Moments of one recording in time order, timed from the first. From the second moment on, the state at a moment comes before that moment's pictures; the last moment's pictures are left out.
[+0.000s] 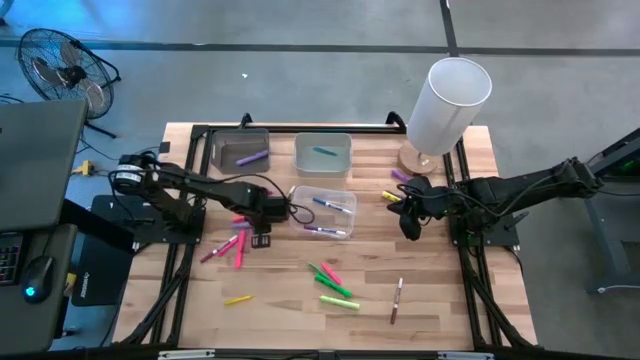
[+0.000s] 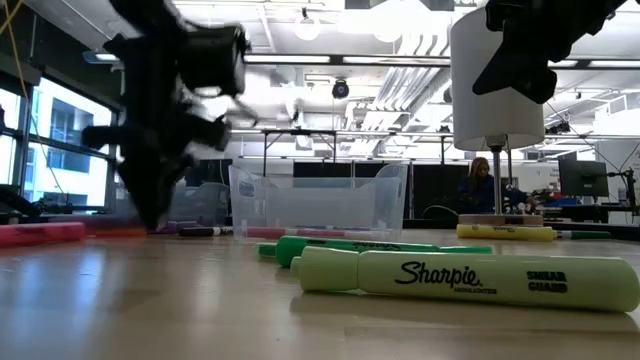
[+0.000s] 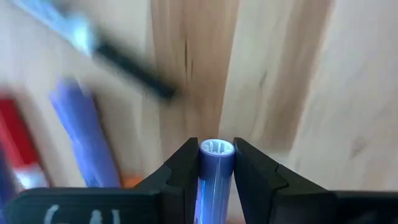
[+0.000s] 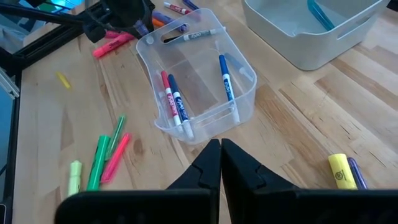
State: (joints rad) left arm -0.01 1.54 0.85 -0.70 -0.04 -0.11; right arm 0.18 0.86 0.67 -0.49 0.31 0.67
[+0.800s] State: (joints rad) left arm 0.49 1.47 1.31 -1.14 -0.11 0.45; right arm 0.18 0.87 0.67 -0.44 0.33 0.70
